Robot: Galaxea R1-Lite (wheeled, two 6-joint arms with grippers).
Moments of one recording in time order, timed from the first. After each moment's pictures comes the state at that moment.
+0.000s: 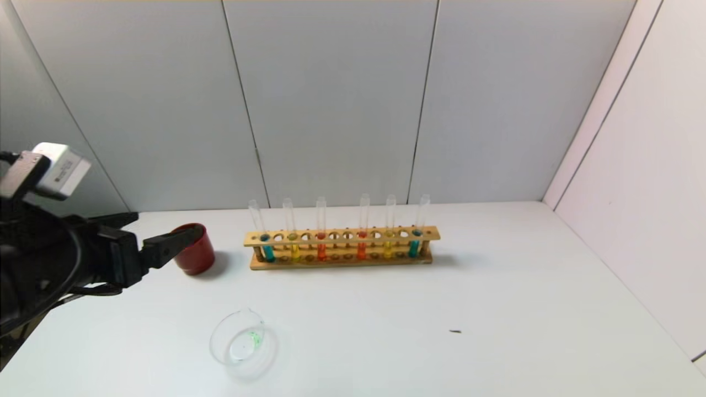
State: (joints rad) left arm -0.17 1.23 -0.58 -0.40 -0.13 0.00; right arm 0.00 0.00 -0.02 0.04 -0.01 0.01
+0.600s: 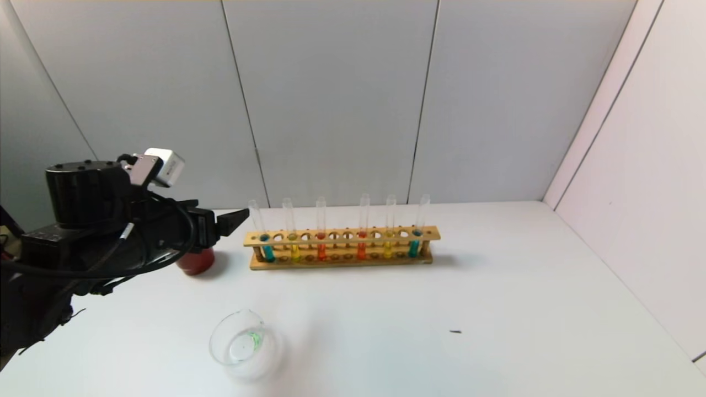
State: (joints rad) left arm -0.17 1.66 -0.63 -0.80 -0.12 -0.01; right arm 0.00 0.00 -0.02 0.03 -0.01 0.01
